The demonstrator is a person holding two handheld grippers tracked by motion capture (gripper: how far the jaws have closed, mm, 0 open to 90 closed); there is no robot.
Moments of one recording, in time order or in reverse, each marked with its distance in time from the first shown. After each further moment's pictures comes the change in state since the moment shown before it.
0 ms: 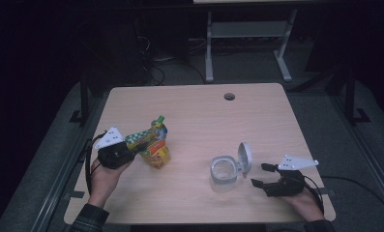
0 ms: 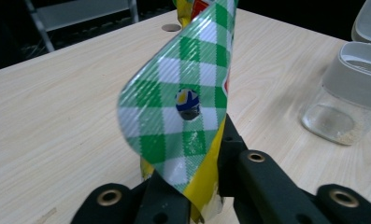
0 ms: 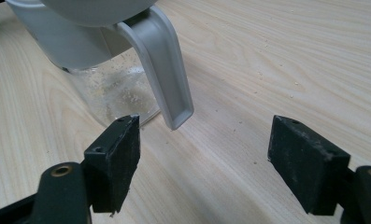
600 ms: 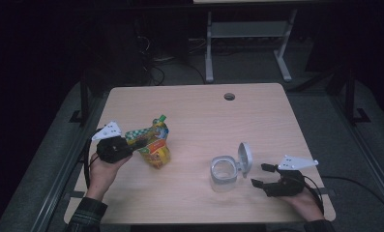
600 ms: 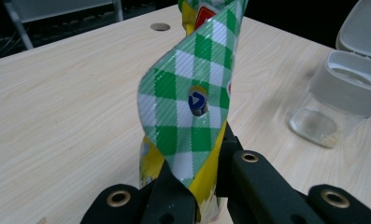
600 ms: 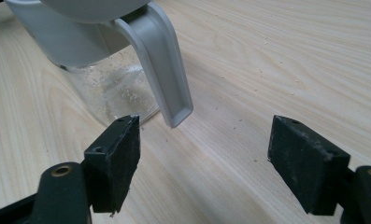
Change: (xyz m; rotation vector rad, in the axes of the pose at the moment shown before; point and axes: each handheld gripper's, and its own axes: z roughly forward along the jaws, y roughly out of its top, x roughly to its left) left arm 0.014 0.008 0.002 0.011 -0.070 -0.038; right arm -0.001 -0.001 0.000 0.004 0.002 0.006
